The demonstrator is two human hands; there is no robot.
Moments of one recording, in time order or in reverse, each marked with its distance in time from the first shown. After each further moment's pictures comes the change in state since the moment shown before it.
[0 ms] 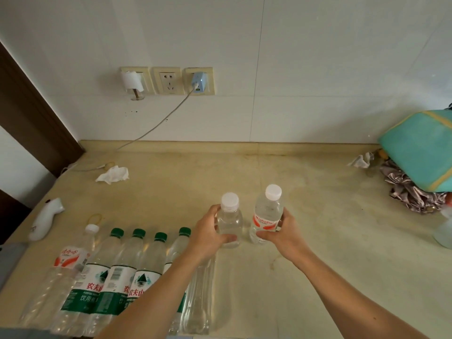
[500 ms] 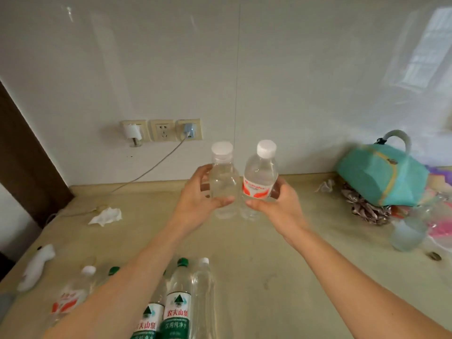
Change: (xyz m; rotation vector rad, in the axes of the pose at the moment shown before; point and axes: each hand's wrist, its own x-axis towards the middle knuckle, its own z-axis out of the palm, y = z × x) left_hand -0.021 0.149 -0.093 -0.201 0.080 0.425; right_hand -0.056 -0.170 -0.030 0.189 0.229 -0.336
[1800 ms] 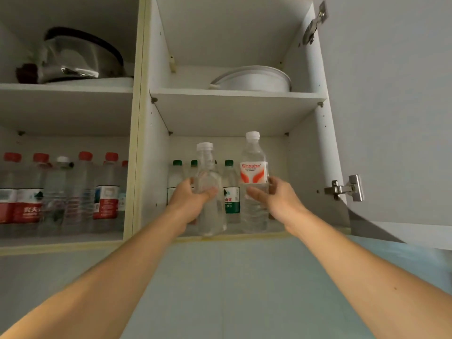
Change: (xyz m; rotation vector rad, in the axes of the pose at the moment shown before) left_hand 0.177 0.406 -0.057 0.032 0.233 0.333; right_hand 0.179 -0.399 -0.127 0.007 0.064 -0.596
